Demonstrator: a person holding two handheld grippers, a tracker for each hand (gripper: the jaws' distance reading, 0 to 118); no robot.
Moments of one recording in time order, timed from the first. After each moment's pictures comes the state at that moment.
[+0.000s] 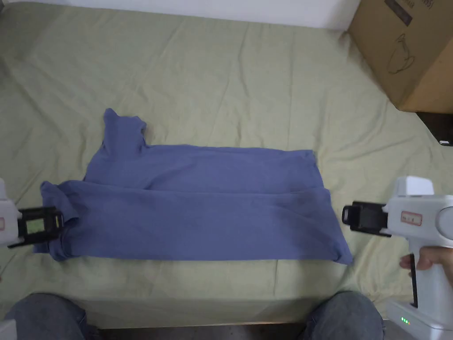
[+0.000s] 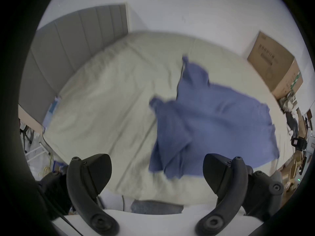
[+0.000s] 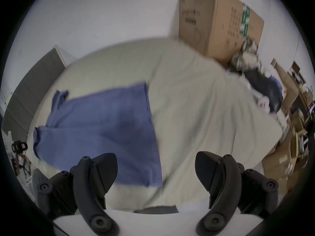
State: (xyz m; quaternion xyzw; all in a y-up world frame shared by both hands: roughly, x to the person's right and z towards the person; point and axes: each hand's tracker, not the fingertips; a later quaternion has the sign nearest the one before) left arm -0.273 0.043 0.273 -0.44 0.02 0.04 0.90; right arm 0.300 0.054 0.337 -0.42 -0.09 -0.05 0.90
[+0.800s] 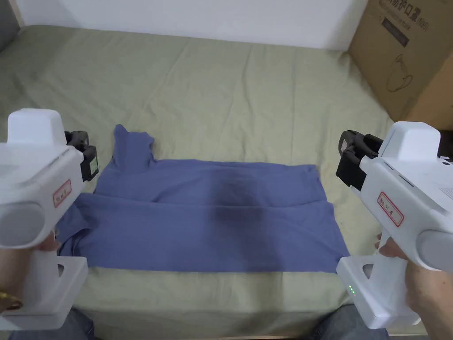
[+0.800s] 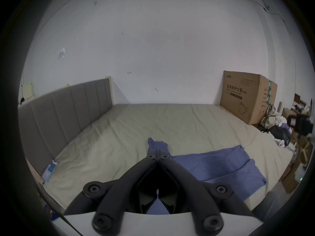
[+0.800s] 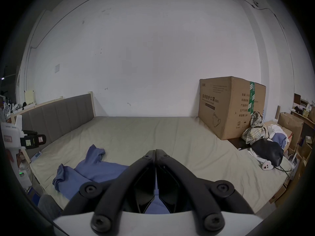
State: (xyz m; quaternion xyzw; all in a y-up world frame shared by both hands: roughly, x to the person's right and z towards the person) left arm -0.201 0.123 0.287 -0.20 -0.06 0.01 0.98; right arm 0.192 0.139 0.360 -0.13 -0.02 0.01 0.99
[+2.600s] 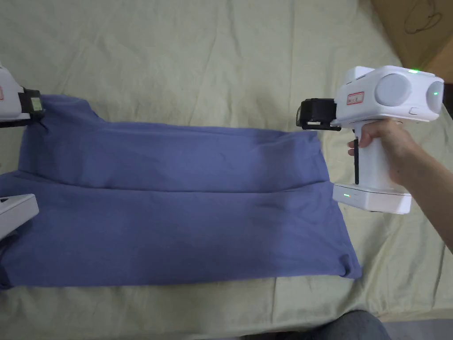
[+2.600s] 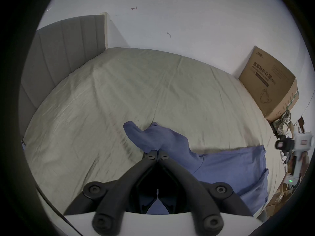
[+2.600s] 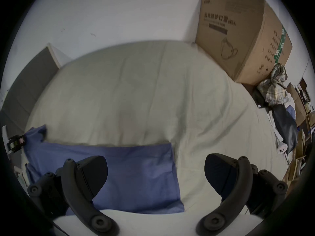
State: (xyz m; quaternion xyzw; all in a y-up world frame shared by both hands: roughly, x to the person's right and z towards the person) left arm -0.219 0.026 0.065 -0.42 -0.04 0.08 0.90; right arm 0.295 0.009 0.076 -0.50 -0.08 -0.03 0.86
